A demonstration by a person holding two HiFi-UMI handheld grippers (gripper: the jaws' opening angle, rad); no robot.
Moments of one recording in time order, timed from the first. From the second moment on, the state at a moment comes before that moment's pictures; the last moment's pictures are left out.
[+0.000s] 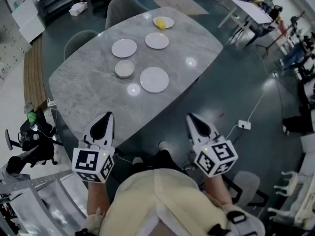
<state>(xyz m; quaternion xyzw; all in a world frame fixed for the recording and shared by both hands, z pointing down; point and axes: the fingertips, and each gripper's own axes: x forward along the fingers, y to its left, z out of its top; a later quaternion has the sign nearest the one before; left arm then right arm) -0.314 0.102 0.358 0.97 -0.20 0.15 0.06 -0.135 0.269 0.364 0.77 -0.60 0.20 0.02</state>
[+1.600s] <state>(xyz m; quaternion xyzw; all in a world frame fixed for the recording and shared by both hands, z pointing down) -0.165 0.081 0.392 0.95 -0.28 0.14 0.07 0.005 0.219 0.411 0.71 -0.66 0.23 0.02</state>
